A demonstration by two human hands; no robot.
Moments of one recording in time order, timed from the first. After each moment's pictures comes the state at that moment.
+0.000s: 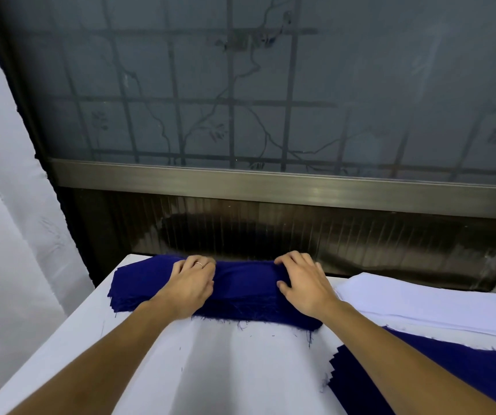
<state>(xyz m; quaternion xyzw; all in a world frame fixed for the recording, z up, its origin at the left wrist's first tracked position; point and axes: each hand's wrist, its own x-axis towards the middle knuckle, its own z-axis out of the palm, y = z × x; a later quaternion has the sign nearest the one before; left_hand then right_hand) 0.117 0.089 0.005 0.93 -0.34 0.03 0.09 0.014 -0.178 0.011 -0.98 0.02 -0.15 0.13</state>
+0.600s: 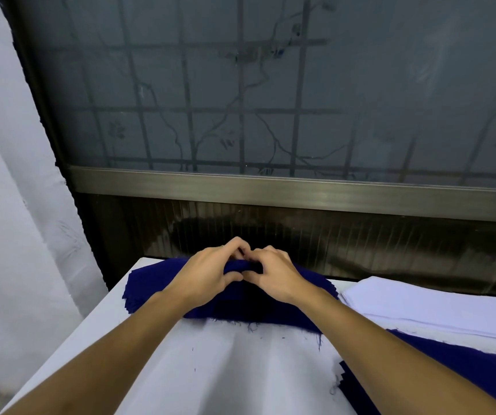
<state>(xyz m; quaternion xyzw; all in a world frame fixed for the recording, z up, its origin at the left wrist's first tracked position) 0.089 0.080 0.066 0.87 -0.41 0.05 0.26 0.043 -0.116 0.046 -0.95 -0.09 -0.10 0.27</state>
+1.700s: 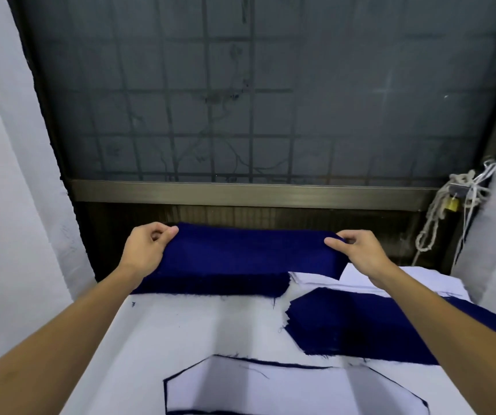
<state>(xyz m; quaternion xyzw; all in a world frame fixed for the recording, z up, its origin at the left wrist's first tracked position) -0.001 0.141 0.129 0.83 -0.17 0.11 0.52 -0.167 -0.257 0.121 -0.82 0.13 -0.21 0.52</state>
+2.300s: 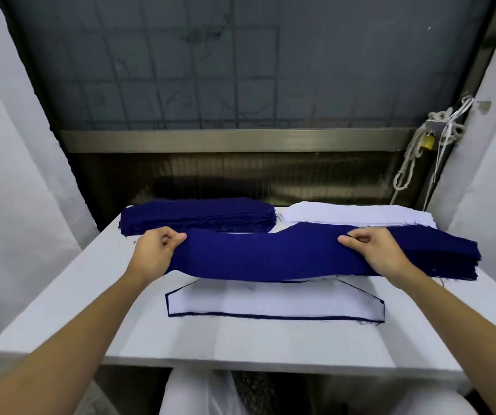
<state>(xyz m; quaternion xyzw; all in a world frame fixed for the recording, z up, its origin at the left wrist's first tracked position) -0.097 0.148 0.033 0.89 -0.17 0.06 0.43 -0.297 -0.259 0.038 -0.83 0.15 -0.17 0.50</state>
